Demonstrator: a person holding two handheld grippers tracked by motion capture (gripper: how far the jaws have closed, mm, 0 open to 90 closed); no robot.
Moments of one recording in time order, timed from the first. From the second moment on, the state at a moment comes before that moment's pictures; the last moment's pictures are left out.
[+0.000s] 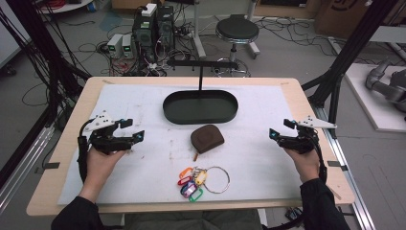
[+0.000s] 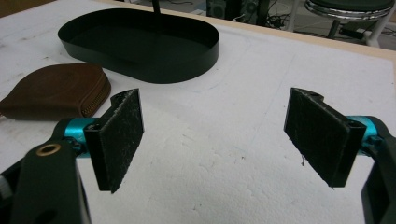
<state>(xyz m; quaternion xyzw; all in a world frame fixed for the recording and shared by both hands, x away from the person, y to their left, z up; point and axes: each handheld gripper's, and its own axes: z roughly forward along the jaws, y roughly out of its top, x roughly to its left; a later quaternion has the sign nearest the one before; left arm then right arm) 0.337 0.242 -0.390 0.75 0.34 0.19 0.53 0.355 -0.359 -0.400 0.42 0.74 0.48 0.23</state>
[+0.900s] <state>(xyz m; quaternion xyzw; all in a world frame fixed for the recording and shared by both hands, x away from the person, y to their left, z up) 0.336 0.145 -0.388 0.80 0.23 0.10 0.55 0.358 -0.357 -0.403 0.41 0.75 0.47 0.22</state>
